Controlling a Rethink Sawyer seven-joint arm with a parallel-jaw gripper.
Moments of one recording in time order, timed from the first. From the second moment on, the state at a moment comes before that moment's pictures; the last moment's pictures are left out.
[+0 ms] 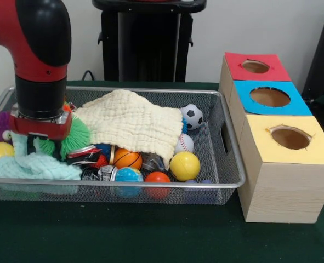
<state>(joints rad) -0.62 -0.40 0.11 1.39 -0.40 0.44 1.57</state>
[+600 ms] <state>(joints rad) -0.62 -0.46 0.12 1.44 -0.40 0.44 1.57</state>
